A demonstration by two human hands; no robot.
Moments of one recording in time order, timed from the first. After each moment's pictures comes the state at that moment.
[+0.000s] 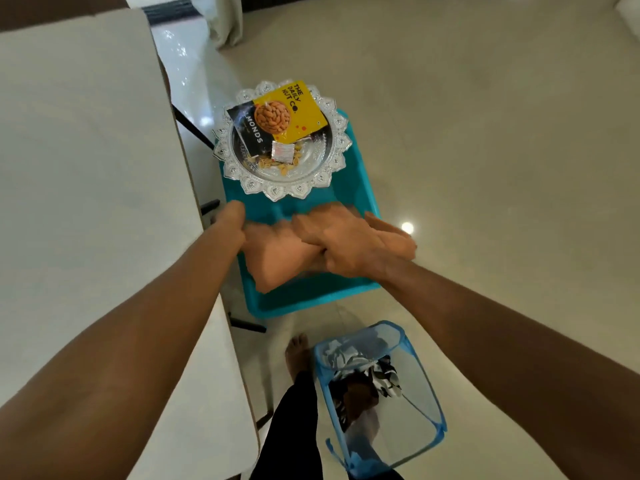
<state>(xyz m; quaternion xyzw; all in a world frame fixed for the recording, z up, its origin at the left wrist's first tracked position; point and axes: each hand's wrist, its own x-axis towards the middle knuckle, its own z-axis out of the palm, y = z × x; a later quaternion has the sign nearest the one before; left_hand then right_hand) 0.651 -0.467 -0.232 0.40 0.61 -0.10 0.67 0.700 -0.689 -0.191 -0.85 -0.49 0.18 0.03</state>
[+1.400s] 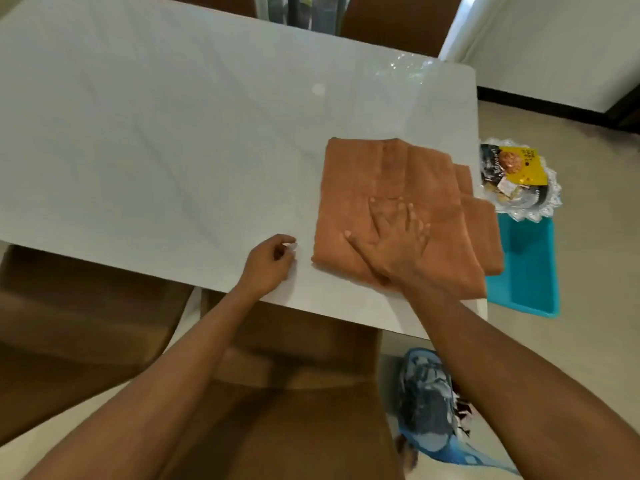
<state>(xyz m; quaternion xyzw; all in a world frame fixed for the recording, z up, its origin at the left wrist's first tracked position) 0.105 -0.340 -0.151 0.75 0.44 0.11 0.49 0.334 -0.468 -0.144 -0.91 -0.40 0.11 0.08</state>
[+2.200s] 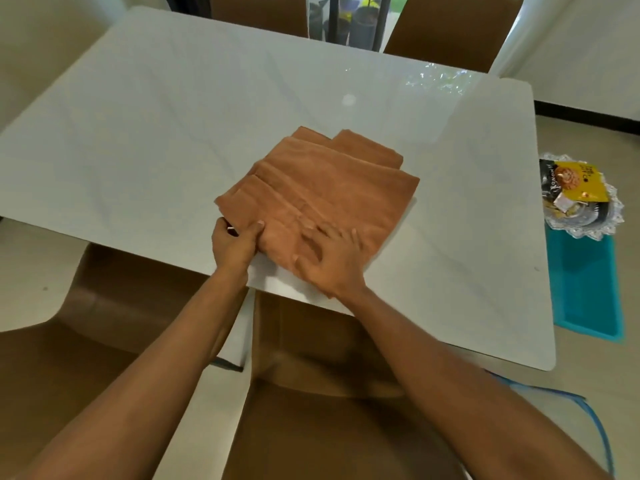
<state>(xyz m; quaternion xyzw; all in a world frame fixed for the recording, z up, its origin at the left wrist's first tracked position) 0.003 -0.236 -0.100 0.48 0.62 0.33 0.53 0.154 -0.345 -0.144 -0.79 -0.55 0.15 0.23</state>
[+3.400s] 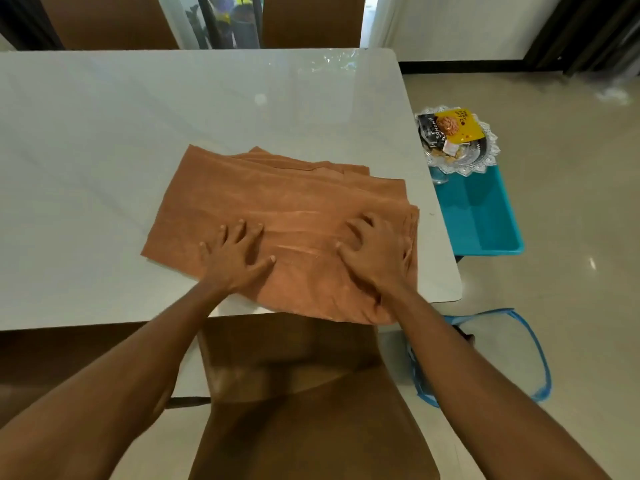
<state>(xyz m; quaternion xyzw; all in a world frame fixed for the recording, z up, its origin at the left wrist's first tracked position) 0.102 -0.282 -0.142 0.93 0.32 -0.09 0.18 0.284 -0.513 -0.111 -0.90 -0.32 0.11 0.27</state>
